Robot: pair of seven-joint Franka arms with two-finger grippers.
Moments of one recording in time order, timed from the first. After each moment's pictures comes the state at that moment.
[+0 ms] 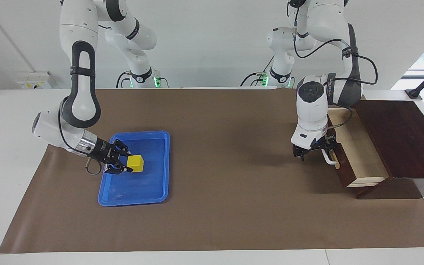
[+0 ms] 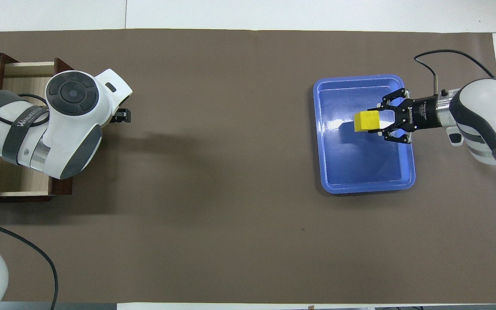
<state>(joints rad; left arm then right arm) -0.16 0.25 -0.10 -1.87 0.48 2.14 -0.46 -0.13 0.39 0.00 -1.83 0.80 2.02 0.97</state>
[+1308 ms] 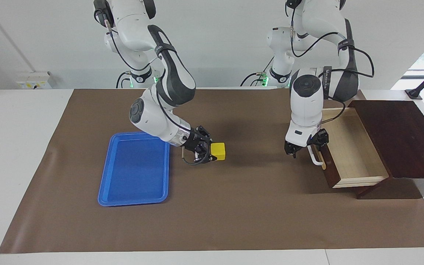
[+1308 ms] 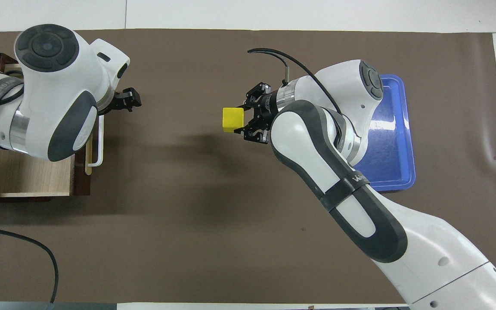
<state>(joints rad) -0.22 0.26 -0.10 -1.60 0.23 1.83 -0.63 0.44 0.47 0.01 -1.61 0.80 2.24 1.63</state>
